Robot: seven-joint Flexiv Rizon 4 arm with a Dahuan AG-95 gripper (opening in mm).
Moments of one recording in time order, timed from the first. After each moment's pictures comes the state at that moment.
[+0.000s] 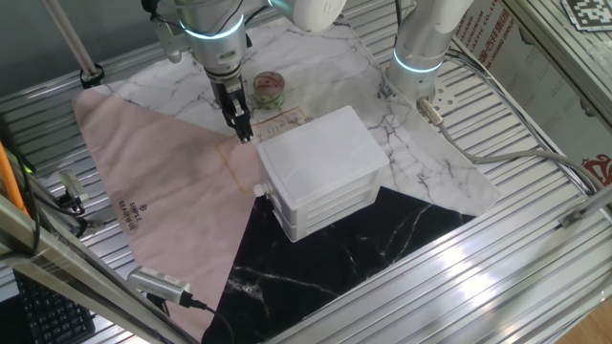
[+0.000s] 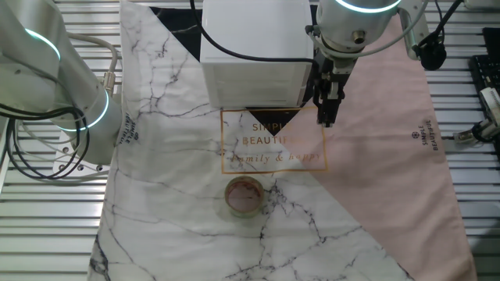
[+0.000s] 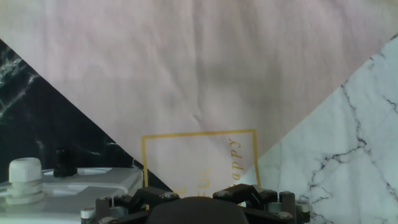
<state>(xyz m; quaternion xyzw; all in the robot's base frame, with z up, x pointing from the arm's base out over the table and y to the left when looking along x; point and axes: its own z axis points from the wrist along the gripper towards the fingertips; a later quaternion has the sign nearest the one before) 0.500 0.000 0.170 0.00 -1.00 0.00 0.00</state>
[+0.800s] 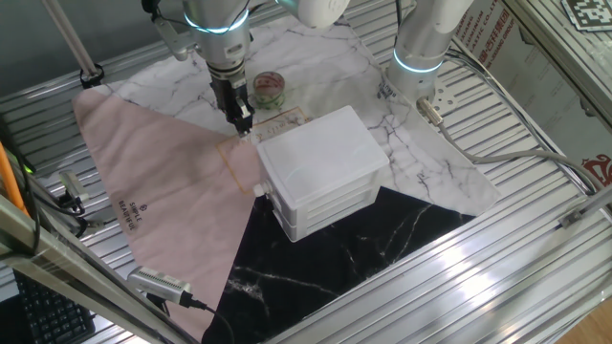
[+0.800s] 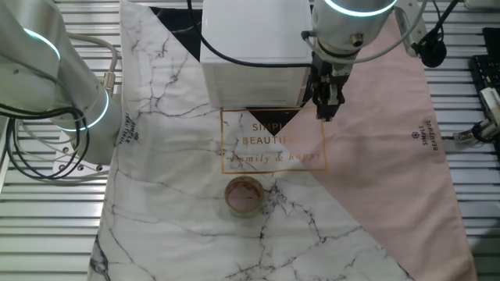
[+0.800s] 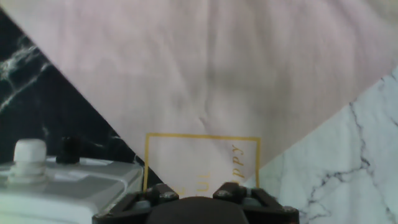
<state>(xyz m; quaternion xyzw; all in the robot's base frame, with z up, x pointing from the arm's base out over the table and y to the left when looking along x) 0.499 0.000 0.171 0.07 -1.00 -0.01 -0.02</state>
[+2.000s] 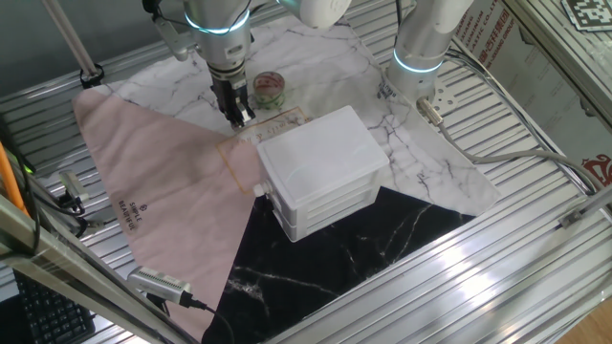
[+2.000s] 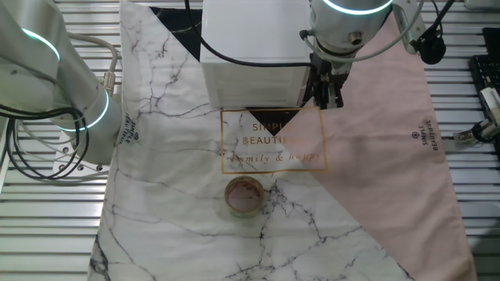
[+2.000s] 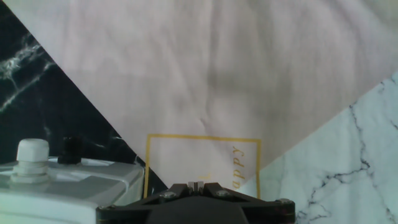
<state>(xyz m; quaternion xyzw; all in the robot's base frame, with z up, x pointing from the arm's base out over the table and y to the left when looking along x) 0.500 0.001 0.172 0.05 -1.00 -0.01 -0.02</state>
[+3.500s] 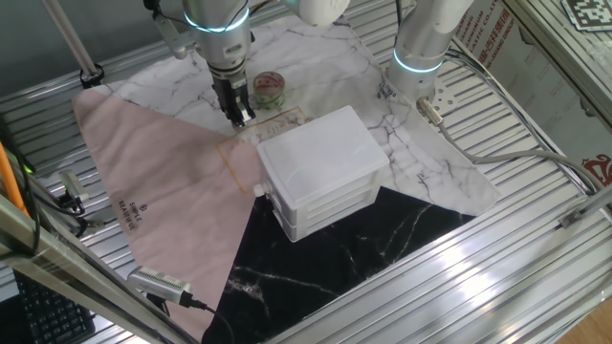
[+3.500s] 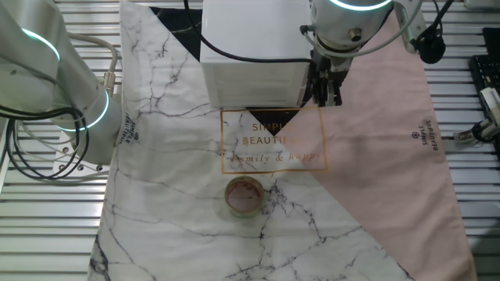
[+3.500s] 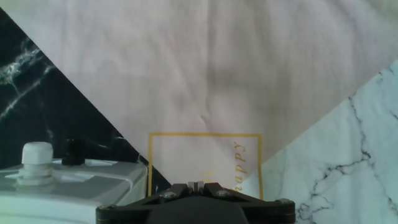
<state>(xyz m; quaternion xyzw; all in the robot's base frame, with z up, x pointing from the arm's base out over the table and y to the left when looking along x) 0.497 0.003 0.177 0.04 -1.00 -0.01 -0.01</state>
